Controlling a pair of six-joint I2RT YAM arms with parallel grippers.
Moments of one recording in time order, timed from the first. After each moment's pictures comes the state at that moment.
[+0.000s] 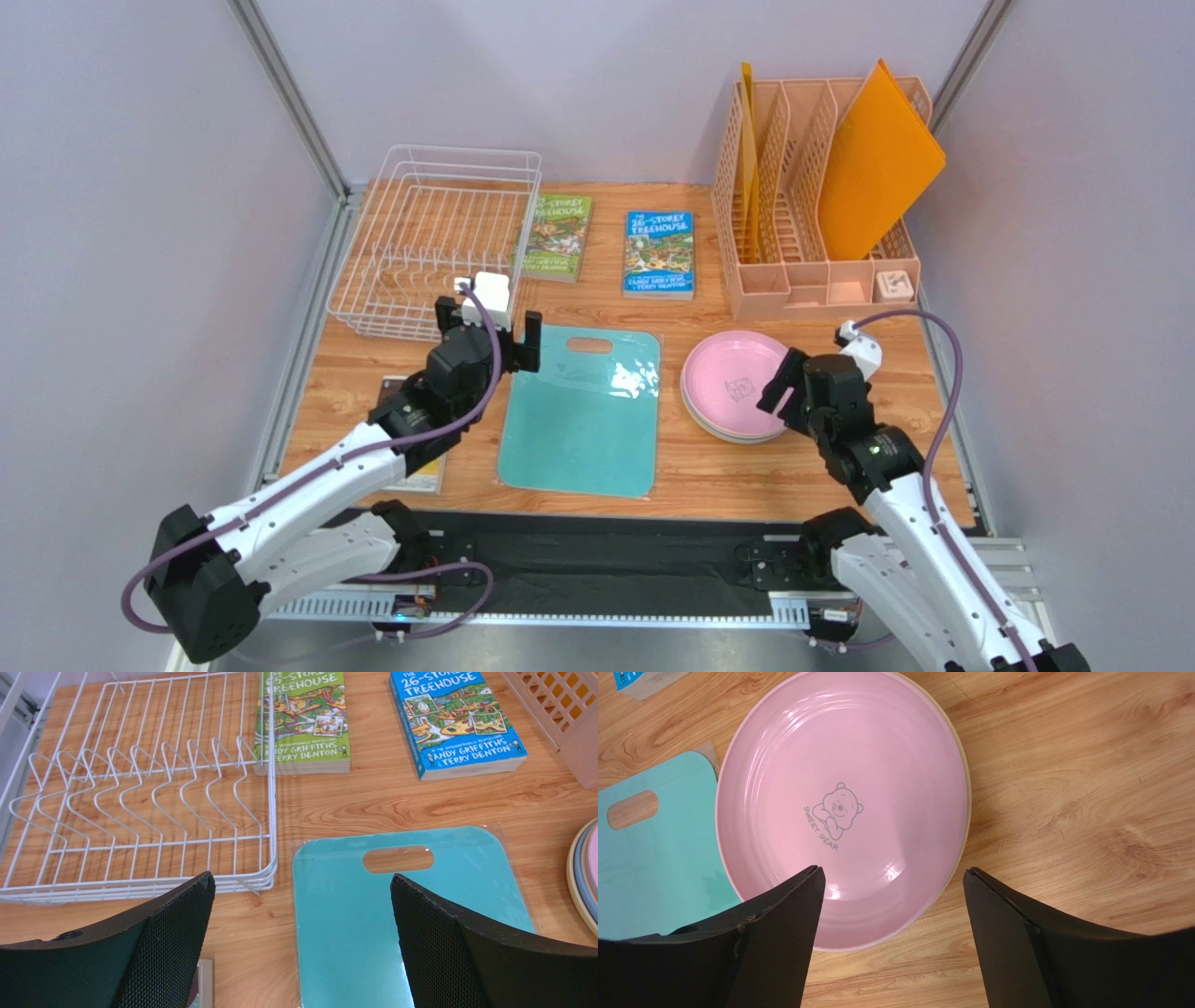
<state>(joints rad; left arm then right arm) -0.75 0.94 0.64 0.03 -0.57 -0.11 0.33 0.65 0.54 -0.63 0.31 0.65</state>
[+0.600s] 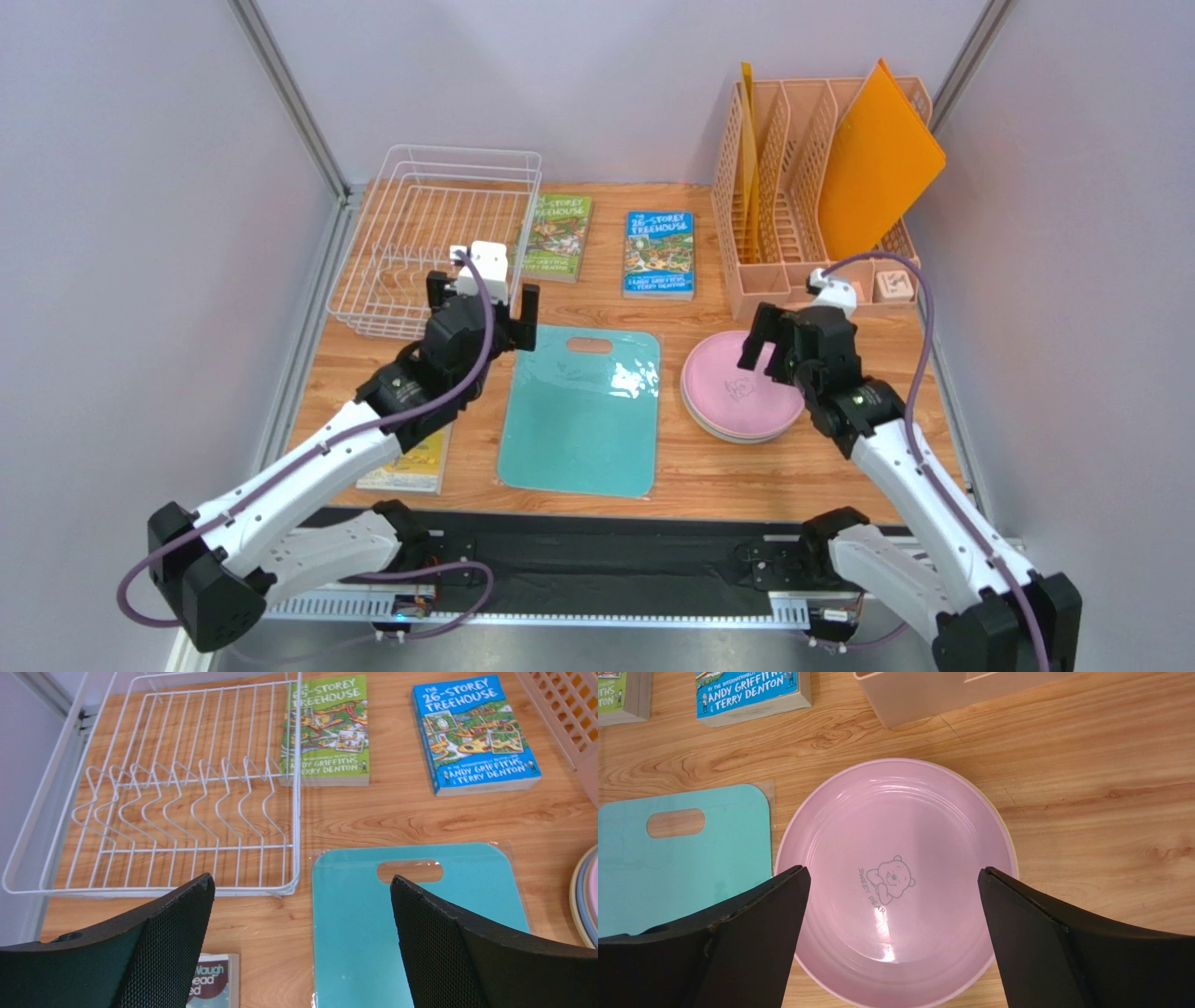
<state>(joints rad) -0.75 0.97 0.84 -0.19 -0.61 -0.12 0.33 0.87 0.69 -0.43 0.27 0.44</state>
